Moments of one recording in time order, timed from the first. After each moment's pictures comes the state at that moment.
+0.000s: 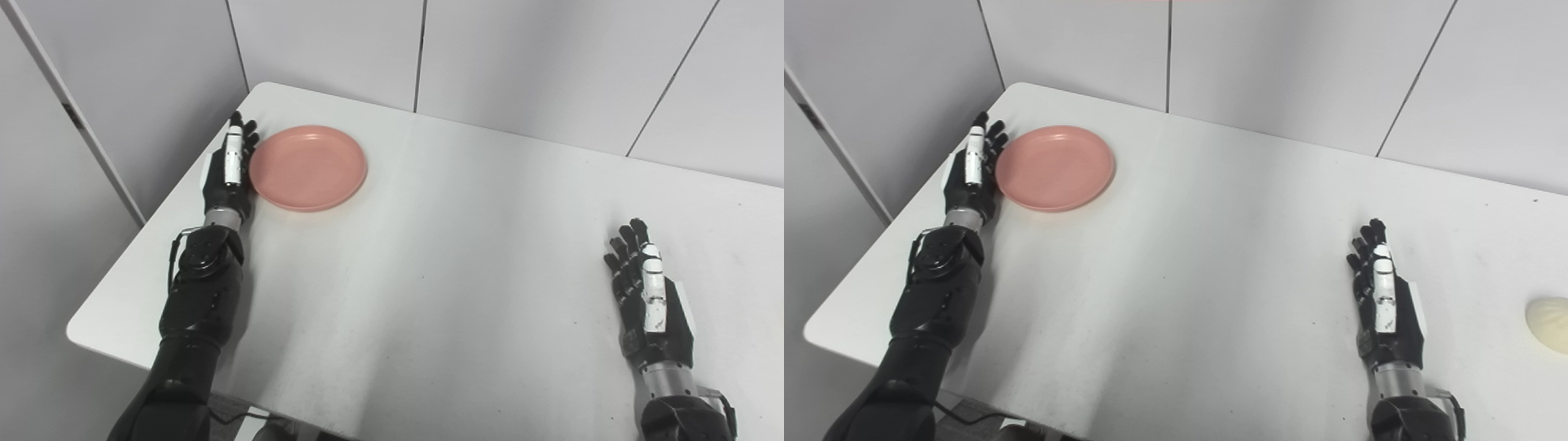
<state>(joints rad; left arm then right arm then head) -0.42 0.23 0.22 0.47 -0.27 -0.03 0.03 -0.14 -0.11 -0.05 0.05 0.21 0.02 0.15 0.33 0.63</state>
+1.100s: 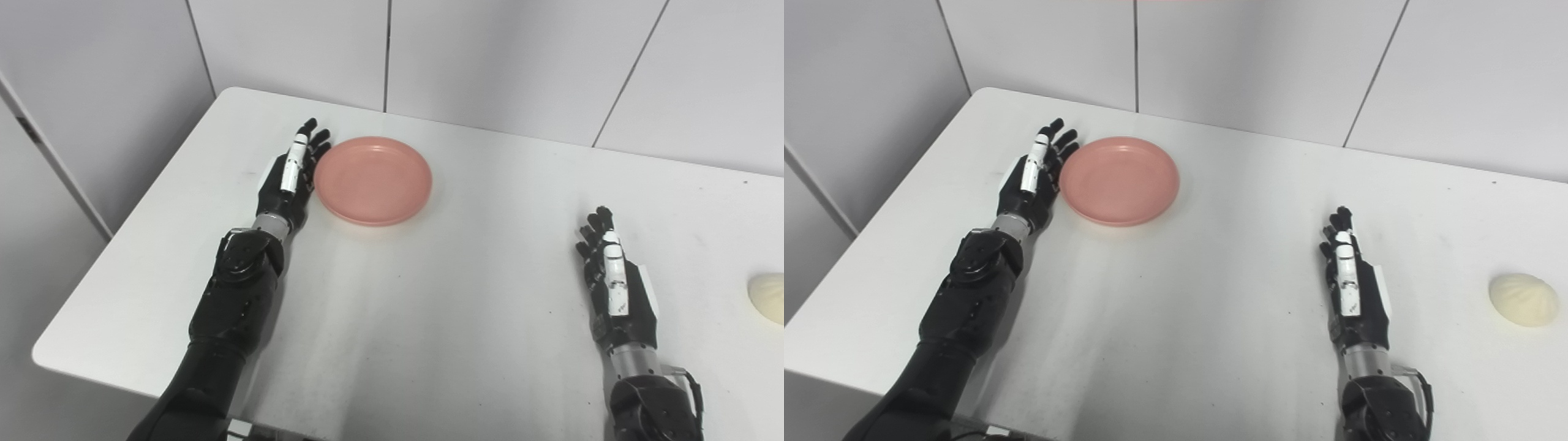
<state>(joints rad) -0.45 0.13 0.04 0.40 -0.30 0.08 -0.10 -0.14 -0.07 -0.03 0.06 0.12 0.00 0.11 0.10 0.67</state>
